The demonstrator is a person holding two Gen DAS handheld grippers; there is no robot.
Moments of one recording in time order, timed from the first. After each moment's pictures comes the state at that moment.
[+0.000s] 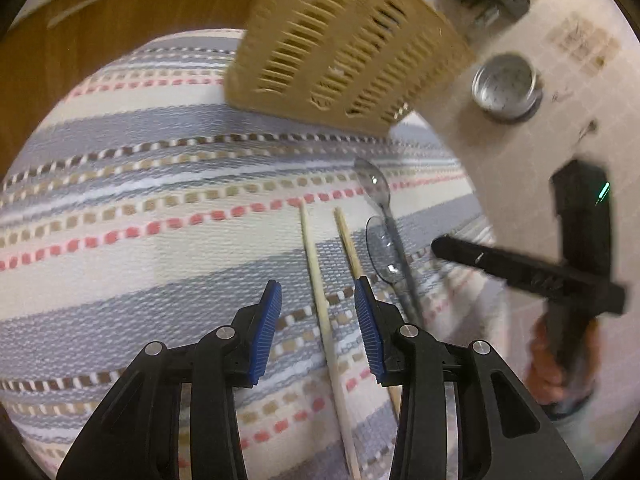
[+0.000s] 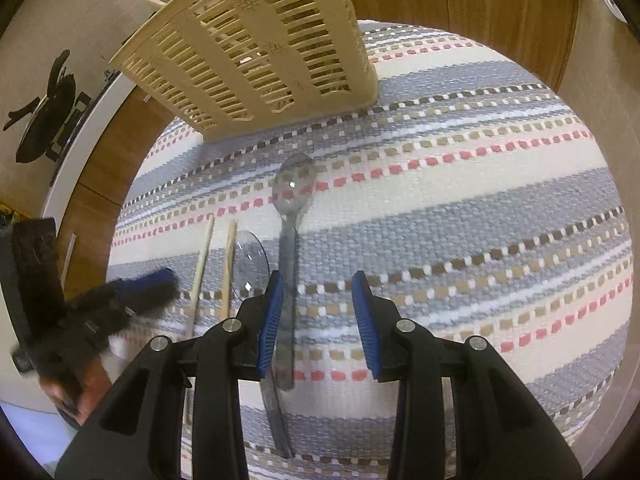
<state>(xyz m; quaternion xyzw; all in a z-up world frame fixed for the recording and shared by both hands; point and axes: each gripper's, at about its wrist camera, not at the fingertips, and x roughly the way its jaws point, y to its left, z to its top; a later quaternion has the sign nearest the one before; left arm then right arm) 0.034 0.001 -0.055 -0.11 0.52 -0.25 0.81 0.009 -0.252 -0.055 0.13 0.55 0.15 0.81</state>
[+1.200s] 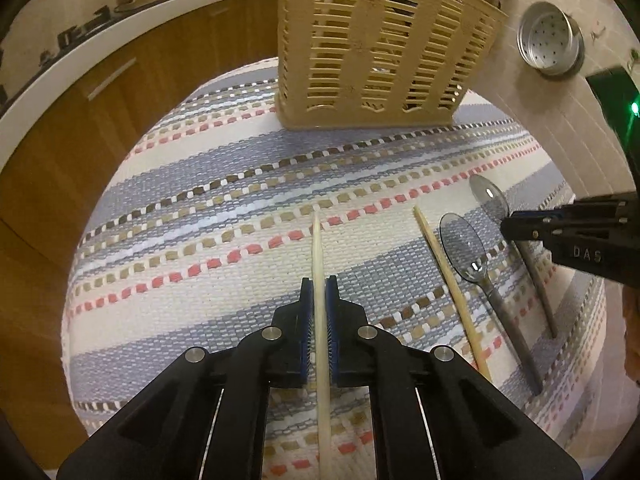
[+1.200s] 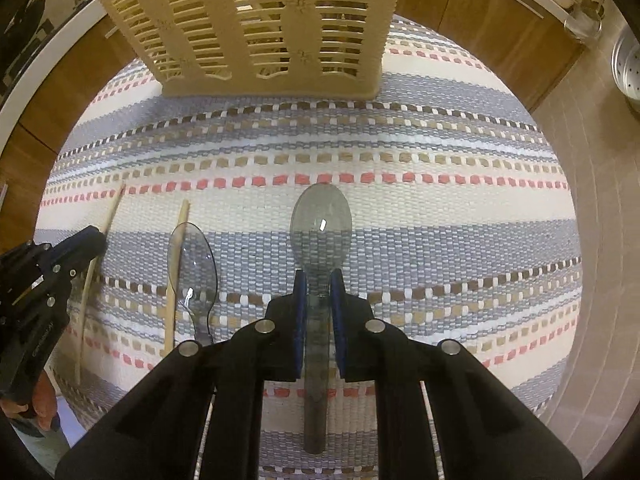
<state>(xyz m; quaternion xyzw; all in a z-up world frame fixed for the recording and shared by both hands) 0.030 -0.006 -0.046 0.05 0.49 -0.14 0.86 0.022 -0.226 -0.064 -0.03 0.60 0.07 0.80</state>
